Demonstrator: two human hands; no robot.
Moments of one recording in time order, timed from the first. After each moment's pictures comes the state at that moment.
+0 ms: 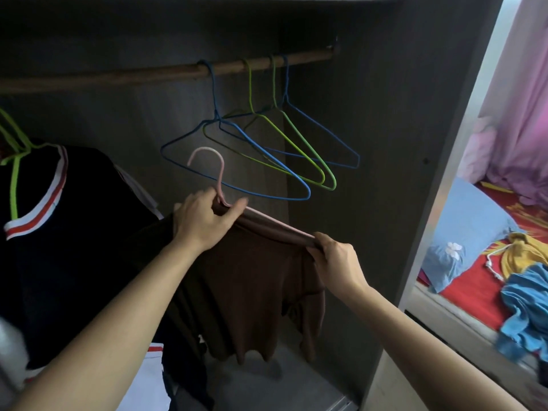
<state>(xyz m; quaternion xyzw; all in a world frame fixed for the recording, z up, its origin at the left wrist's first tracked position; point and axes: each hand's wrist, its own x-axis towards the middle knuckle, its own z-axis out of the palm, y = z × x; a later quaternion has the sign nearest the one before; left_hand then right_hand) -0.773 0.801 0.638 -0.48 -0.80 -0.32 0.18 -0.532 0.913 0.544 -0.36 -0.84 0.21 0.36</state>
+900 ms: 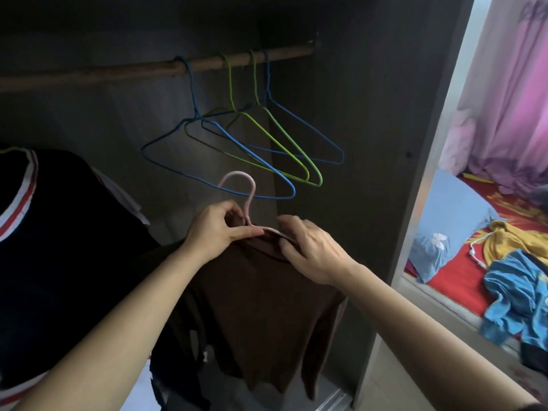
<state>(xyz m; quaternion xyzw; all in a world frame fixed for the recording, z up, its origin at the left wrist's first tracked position) -0.754 0.821 0.617 -0.58 -0.72 -0.39 0.02 -0.536 0.914 0.581 -0.20 -0.92 0.13 0.30</state>
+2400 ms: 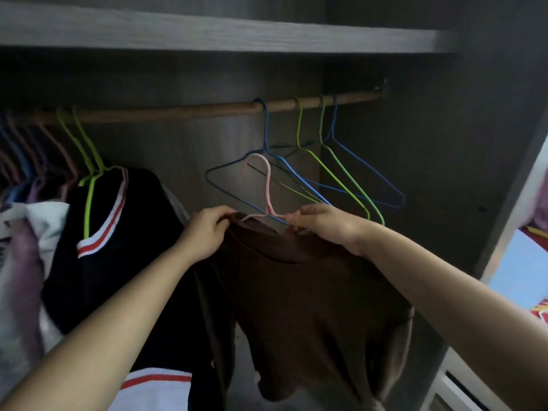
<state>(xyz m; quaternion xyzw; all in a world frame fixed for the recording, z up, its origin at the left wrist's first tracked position) -0.845 0.771 0.674 -0.53 -0.77 -0.36 0.07 -0.624 0.920 0.703 -0.21 -0.81 0.53 0.15</state>
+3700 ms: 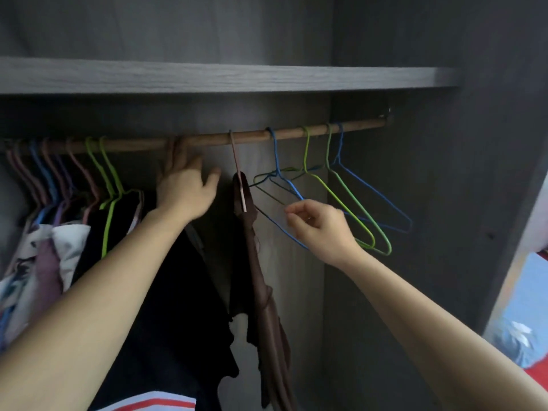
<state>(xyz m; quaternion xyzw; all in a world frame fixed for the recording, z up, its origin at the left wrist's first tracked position) -0.875 0.775 0.777 -0.38 -0.83 -0.23 0.33 -0.647 0.915 0.703 -0.16 -0.83 0.31 0.44</state>
